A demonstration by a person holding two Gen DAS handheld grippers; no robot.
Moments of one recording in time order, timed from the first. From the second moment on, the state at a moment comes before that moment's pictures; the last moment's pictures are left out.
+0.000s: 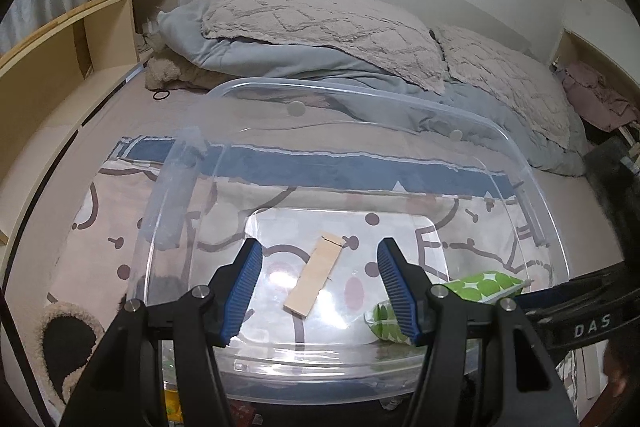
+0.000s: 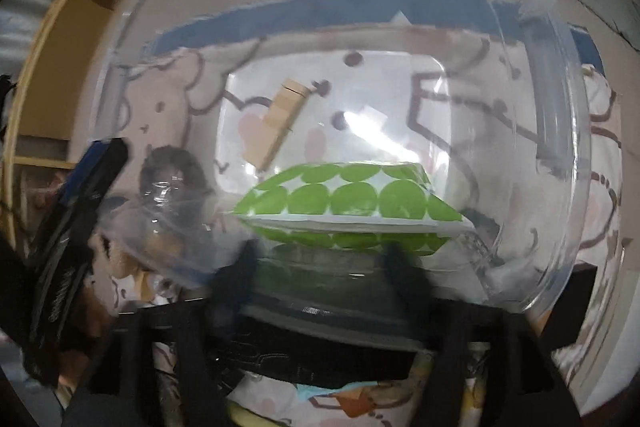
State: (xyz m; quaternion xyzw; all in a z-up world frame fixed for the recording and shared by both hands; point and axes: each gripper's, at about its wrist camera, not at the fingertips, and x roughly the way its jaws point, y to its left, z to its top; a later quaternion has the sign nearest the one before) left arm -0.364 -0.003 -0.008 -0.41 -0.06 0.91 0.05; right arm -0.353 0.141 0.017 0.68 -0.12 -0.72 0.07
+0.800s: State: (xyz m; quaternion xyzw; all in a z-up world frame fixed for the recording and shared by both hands) left arm -0.359 -0.007 -0.003 -0.40 -0.06 0.91 0.06; right arm -0.356 0.147 0.053 0.51 -0.15 -0.85 0.04
